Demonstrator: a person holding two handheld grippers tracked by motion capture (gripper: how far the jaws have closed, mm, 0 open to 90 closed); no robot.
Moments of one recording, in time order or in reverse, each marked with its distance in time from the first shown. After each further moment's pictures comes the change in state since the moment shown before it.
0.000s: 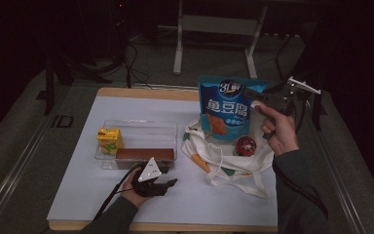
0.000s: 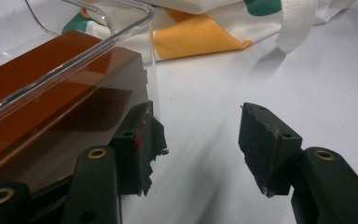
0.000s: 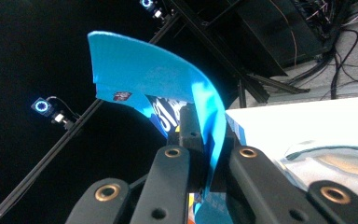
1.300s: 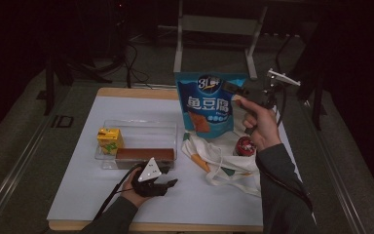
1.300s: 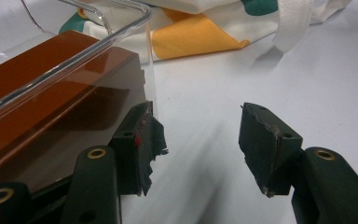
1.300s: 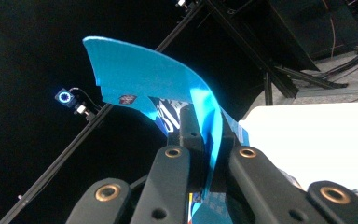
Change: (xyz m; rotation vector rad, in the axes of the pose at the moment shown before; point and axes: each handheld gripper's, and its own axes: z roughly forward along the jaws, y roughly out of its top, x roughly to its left) left arm 0.000 0.000 0.000 0.001 -0.009 0.004; right arm 0.030 -0.004 0.049 0.041 0.085 0.002
